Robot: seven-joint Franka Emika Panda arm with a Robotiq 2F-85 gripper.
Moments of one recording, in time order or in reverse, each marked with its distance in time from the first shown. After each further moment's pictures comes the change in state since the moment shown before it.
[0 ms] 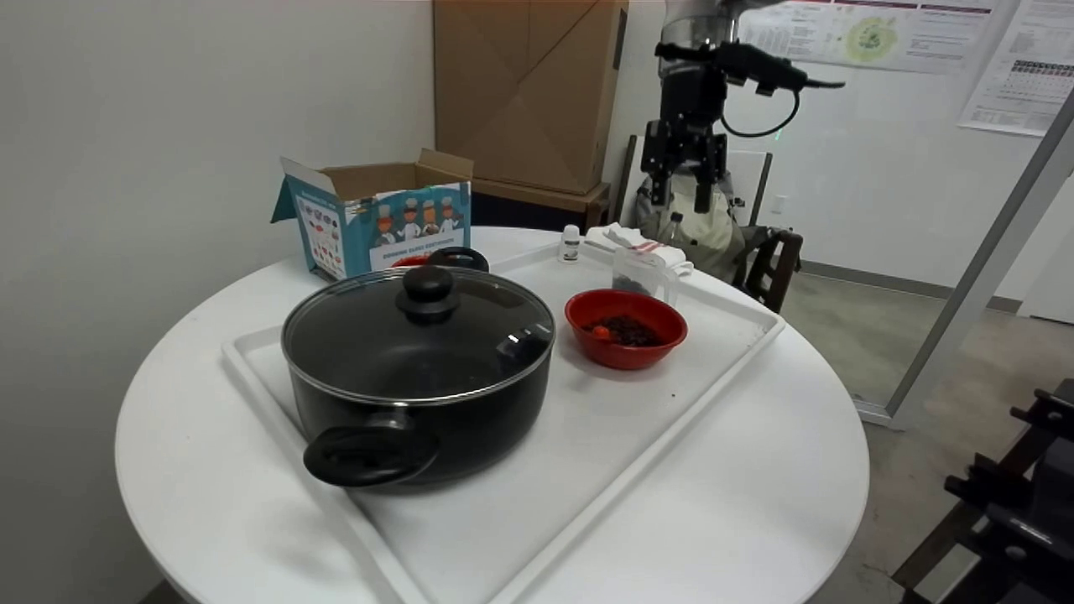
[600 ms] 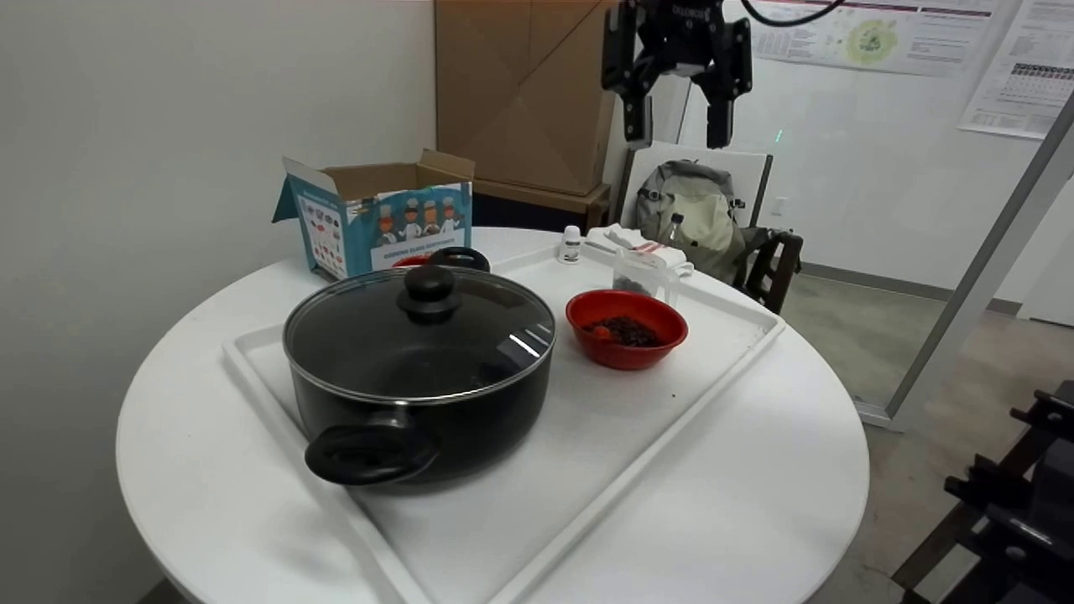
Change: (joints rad) arm 0.269 -0.366 0.033 -0.302 -0.032 -0.081 0.460
